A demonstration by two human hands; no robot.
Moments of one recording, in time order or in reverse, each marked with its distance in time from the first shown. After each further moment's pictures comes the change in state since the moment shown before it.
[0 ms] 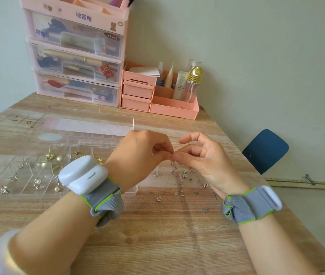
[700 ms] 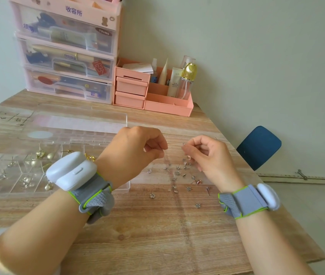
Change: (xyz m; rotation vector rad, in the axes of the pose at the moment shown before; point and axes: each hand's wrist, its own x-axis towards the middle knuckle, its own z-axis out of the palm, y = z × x) left_hand -0.001 0.003 -0.003 -0.037 -0.037 -0.027; right_hand 0.001 0.018 -0.023 -0.387 0.226 -0.082
